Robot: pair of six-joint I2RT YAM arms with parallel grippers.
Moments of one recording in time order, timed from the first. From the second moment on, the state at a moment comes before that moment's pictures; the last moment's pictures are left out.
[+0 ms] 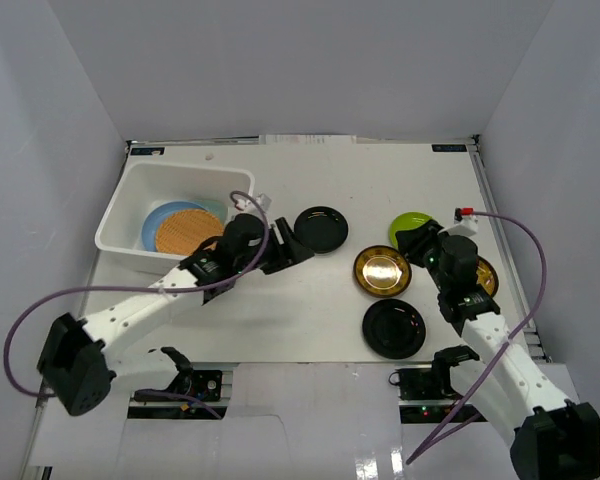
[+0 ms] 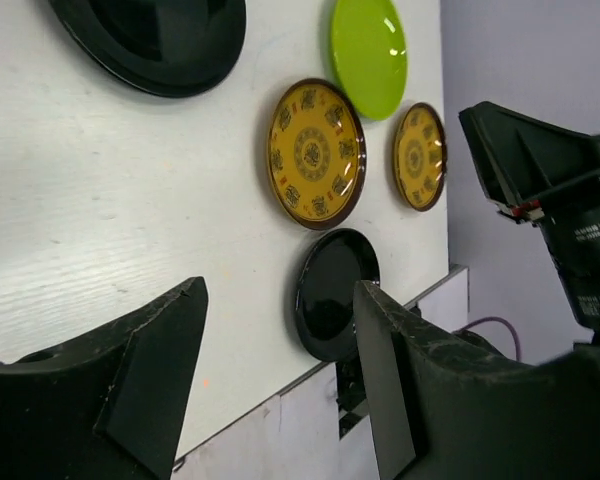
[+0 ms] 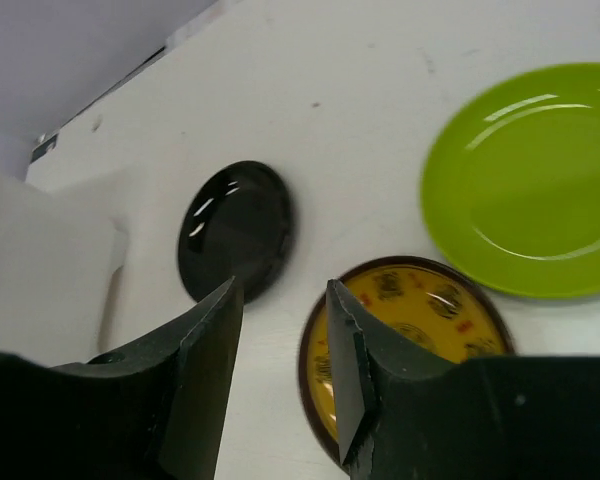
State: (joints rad) left arm -0.69 1.09 0.80 -0.19 0.11 -0.91; right arm 0.32 0.83 0.46 0.11 0.06 0.65
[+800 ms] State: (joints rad) left arm -0.85 1.87 1.02 0.07 -0.46 -1.40; right arm 0.02 0.62 0.29 -0.01 -0.26 0.66
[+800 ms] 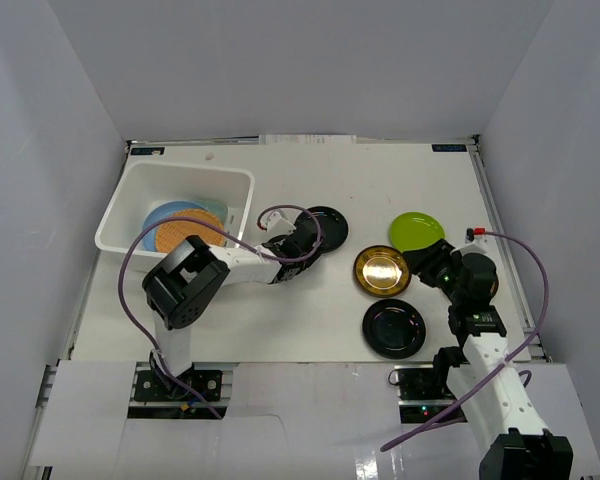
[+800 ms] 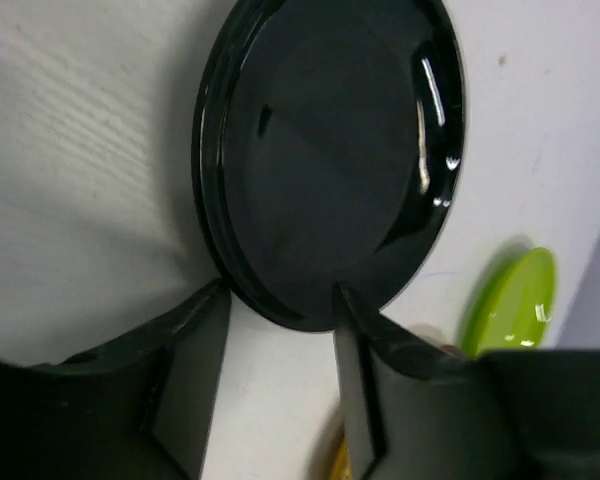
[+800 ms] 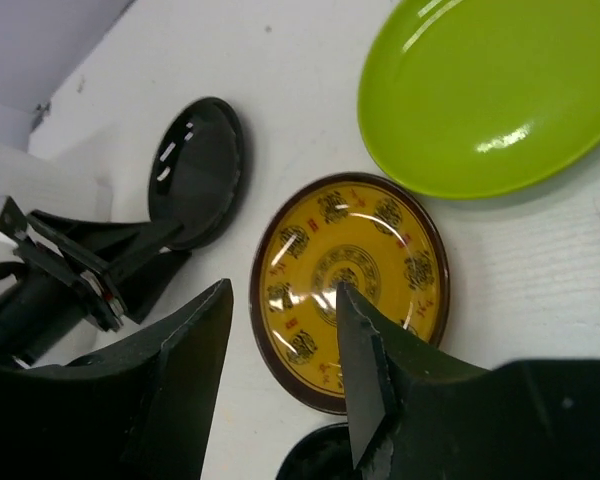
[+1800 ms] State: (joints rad) left arm -0.82 1.08 0.94 0.03 -0.55 -0.94; right arm -0.04 0.96 0.13 0.18 -0.31 0.65
